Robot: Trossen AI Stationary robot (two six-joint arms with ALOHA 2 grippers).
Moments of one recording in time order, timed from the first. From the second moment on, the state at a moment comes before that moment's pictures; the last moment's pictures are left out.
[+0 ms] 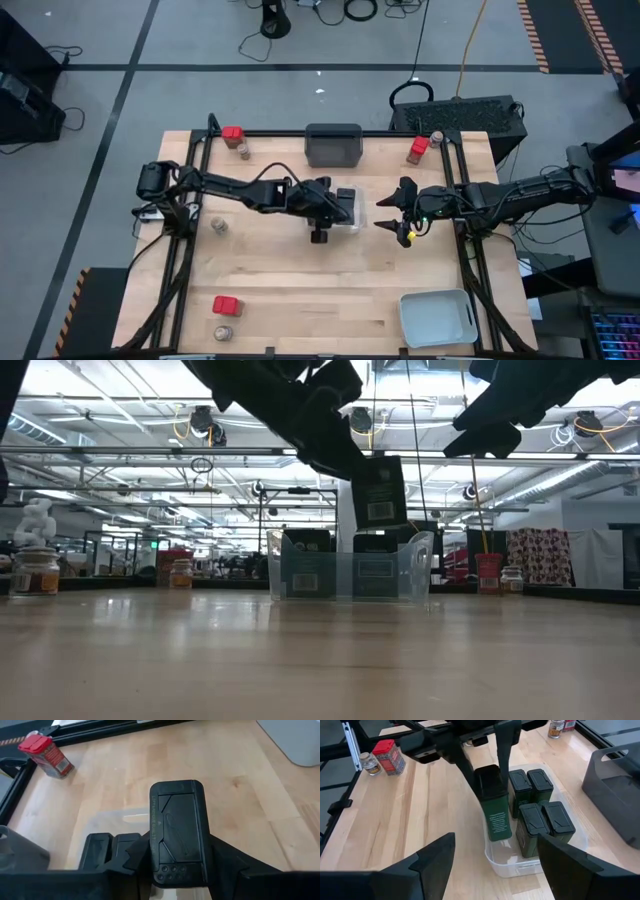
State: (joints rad) left arm 0.01 1.76 1.19 -0.03 -0.01 0.19; right arm 0.13 0.91 0.65 -0.26 0.19 0.30
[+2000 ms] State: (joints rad) left arm 0.04 1.86 1.19 0.01 0.03 0.23; right arm 0.13 0.91 0.65 -0.25 0.19 0.31
